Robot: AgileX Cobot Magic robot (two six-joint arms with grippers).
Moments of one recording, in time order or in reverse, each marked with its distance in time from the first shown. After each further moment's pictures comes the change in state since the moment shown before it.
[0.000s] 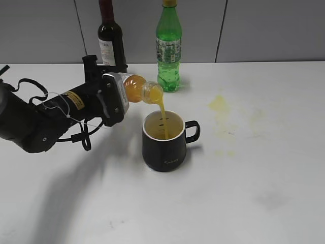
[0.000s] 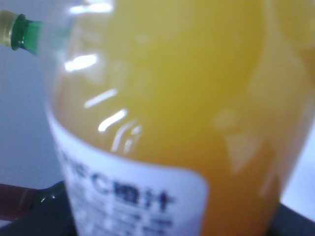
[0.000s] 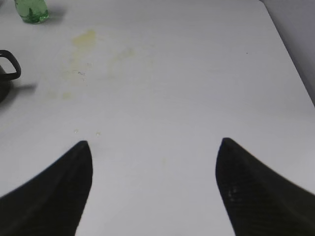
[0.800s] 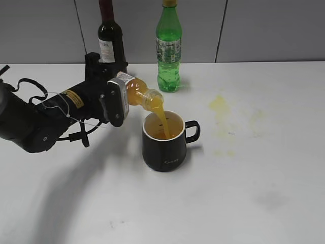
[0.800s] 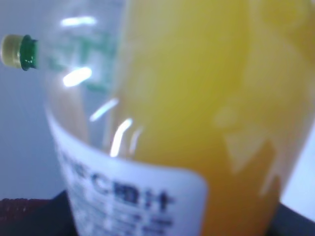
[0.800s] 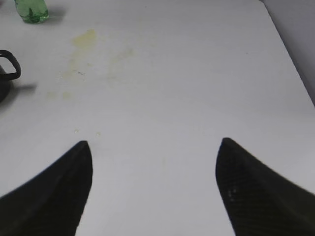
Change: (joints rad) left arm 0.000 0.001 0.000 -0.024 -0.028 0.188; right arm 0.000 0.000 0.000 0.000 0.000 0.000
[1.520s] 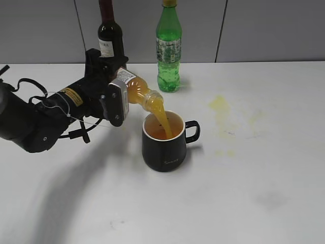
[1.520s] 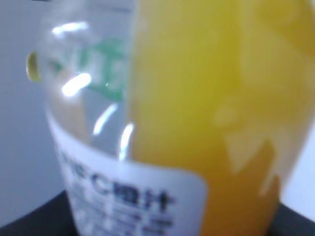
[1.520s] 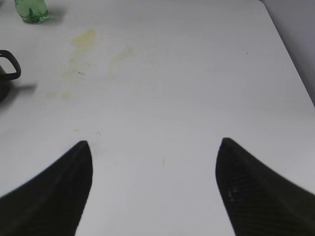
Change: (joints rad) left arm 0.000 0.000 0.000 -0.006 -0.057 0.111; right arm 0.000 0.000 0.000 0.000 -0.001 0.000
